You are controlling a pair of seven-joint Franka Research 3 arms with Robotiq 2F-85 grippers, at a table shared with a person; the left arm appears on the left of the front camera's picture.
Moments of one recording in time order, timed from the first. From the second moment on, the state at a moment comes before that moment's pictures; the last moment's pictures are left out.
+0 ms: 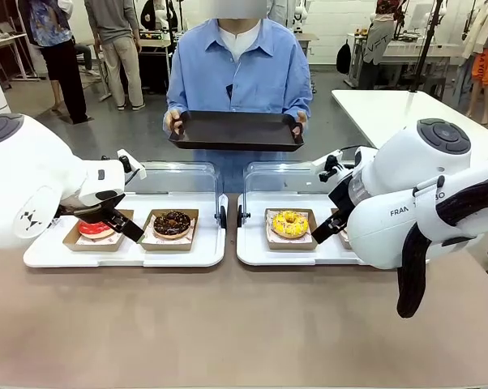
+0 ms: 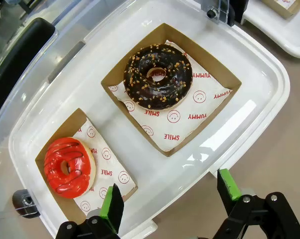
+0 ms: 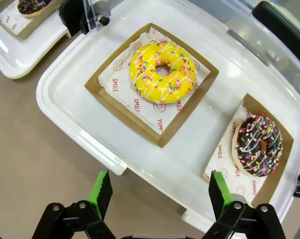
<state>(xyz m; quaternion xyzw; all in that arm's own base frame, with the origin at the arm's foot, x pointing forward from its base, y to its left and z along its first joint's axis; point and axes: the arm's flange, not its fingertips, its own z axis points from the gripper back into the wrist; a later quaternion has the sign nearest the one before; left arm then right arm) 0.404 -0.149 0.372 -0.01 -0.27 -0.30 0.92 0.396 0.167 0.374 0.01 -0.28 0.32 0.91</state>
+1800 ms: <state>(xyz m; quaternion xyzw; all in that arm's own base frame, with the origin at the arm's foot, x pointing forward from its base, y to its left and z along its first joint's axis) 0.385 -0.163 0.601 0.04 -0.25 -0.32 0.91 0.372 0.149 0.610 -0.03 -0.24 0.28 0.93</state>
